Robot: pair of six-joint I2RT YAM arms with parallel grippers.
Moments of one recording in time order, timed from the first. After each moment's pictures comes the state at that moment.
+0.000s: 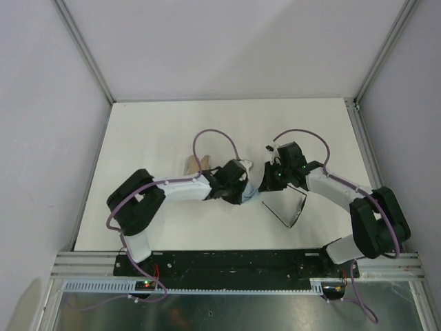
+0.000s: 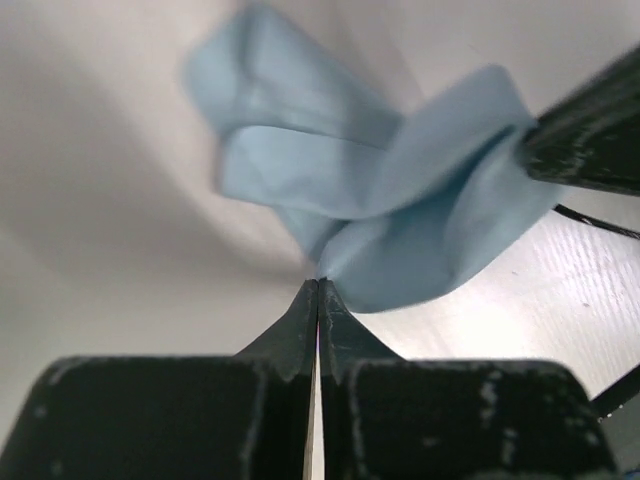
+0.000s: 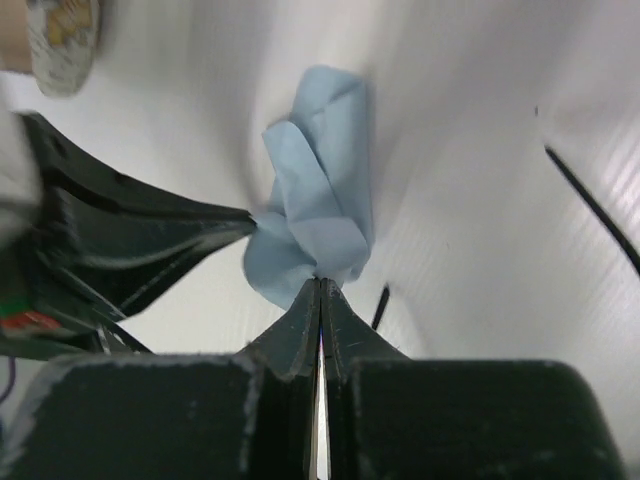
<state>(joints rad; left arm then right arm) -0.94 1.79 1.03 -0.19 0.02 -0.41 0.46 1.43 0.81 -0.31 -0.37 0.37</state>
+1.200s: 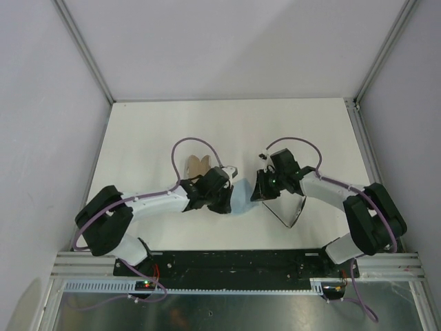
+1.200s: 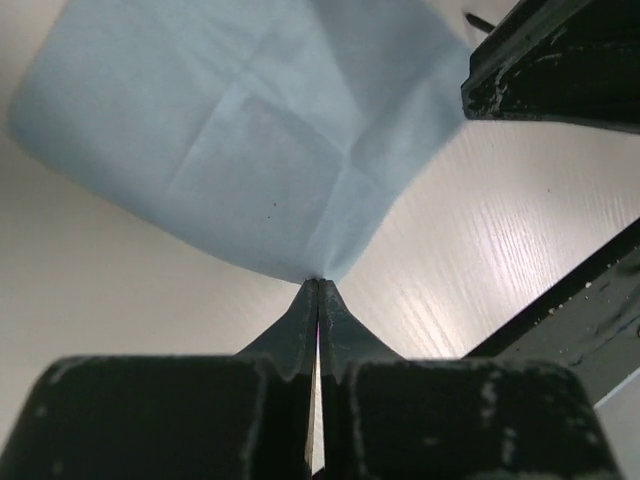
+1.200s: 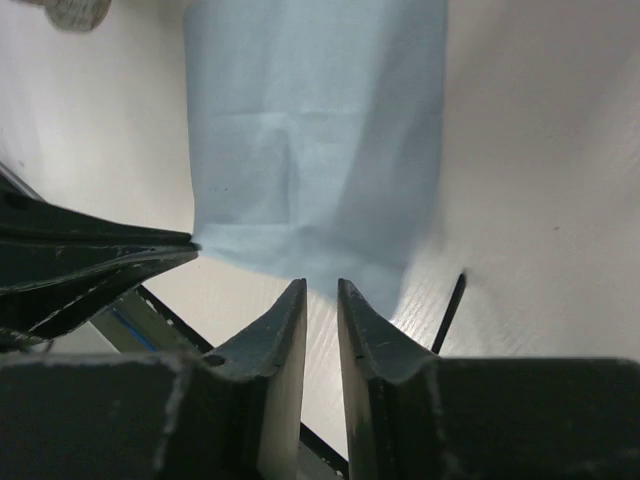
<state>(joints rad) -0.88 1.50 0.81 -0.24 0.10 -0.52 0.51 1.51 0.79 -0.24 -0.45 0.47</state>
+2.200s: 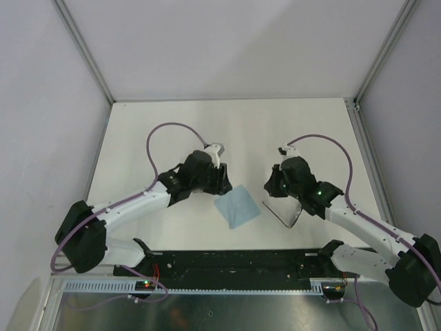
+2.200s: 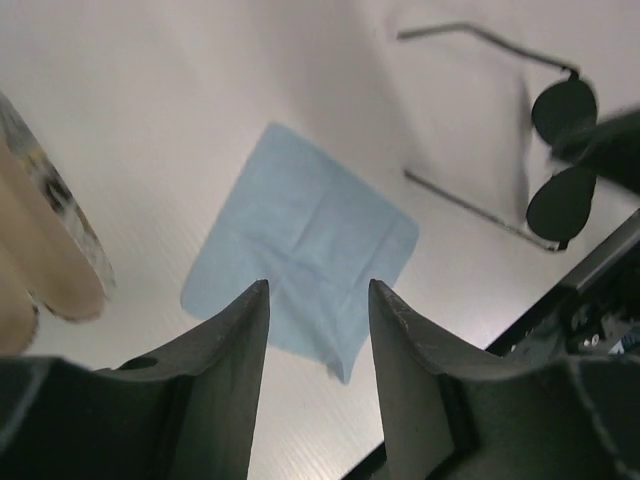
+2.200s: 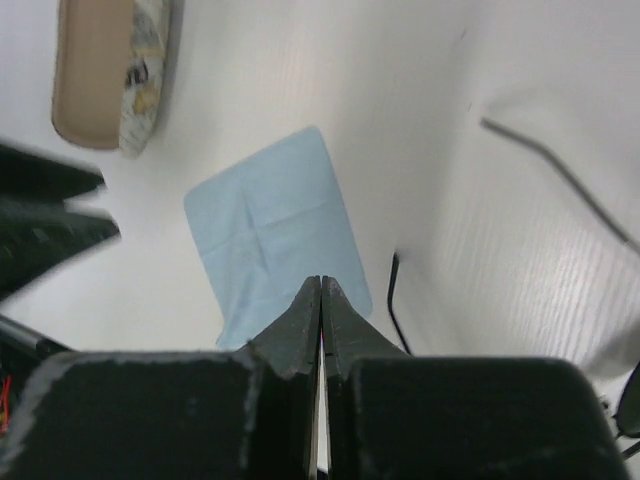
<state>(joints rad) -0.79 1.30 0.80 -0.20 0.08 -0.51 0.66 1.04 0.74 -0.34 0.07 0.57</state>
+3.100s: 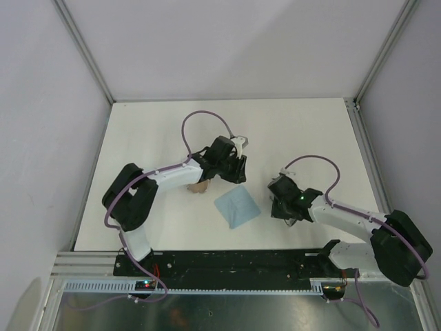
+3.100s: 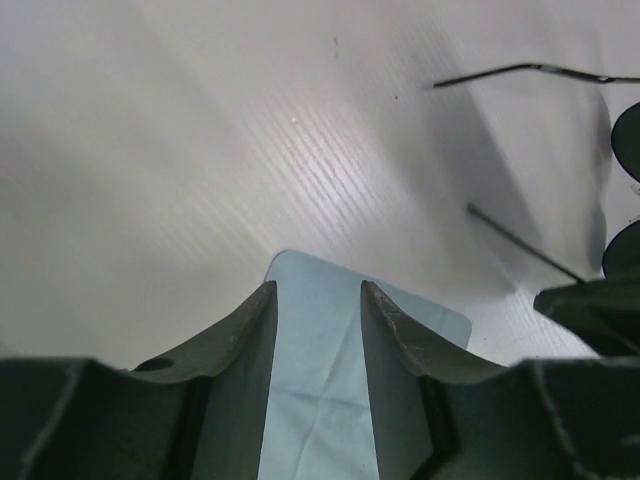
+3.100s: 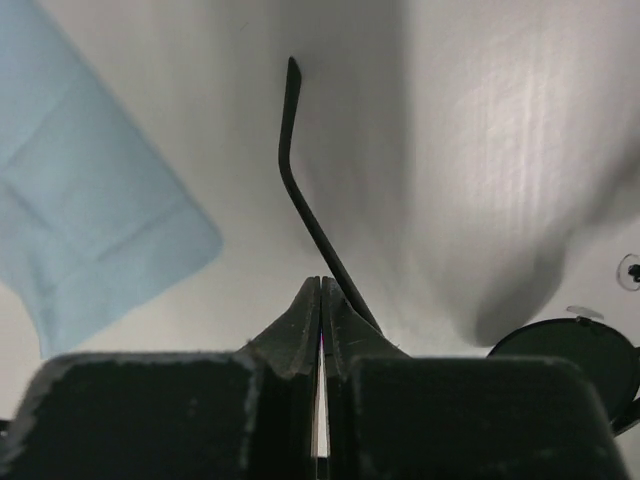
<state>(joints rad) -0.73 1.77 1.13 -0.16 0.19 -0.32 0.81 1.22 0.59 -0.47 0.19 0.86</state>
